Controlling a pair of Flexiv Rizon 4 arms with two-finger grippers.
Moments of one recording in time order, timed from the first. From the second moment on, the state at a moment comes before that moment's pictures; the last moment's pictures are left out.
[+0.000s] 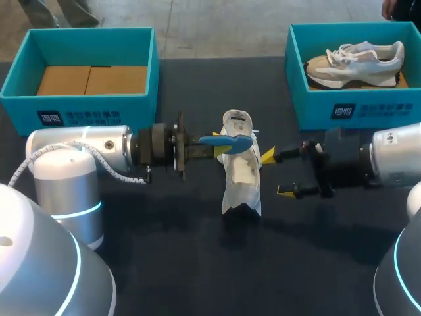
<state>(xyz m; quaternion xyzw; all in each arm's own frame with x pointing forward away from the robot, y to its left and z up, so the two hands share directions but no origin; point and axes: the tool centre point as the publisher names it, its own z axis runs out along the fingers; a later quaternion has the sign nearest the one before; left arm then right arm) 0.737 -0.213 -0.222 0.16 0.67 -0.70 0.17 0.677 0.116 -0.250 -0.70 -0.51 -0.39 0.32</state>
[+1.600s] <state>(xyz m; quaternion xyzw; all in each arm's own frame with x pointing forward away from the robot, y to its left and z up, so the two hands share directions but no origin) 0.735 -0.226 -0.241 0.11 0.70 -0.70 0.13 0.680 0.115 -0.254 -0.61 -0.64 -0.38 0.26</state>
